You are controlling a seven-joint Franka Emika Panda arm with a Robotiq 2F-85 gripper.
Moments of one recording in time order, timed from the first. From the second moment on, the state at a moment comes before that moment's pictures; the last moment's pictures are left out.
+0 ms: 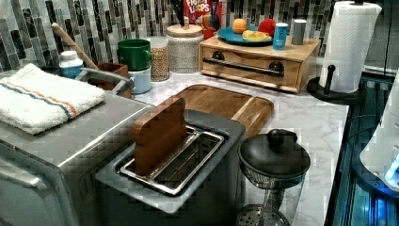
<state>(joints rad) -0.07 0.06 0.03 -1.90 -0.07 0.30 -0.15</state>
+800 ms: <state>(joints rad) -0.08 0.07 -0.01 -1.95 -0.19 0.47 -0.78</state>
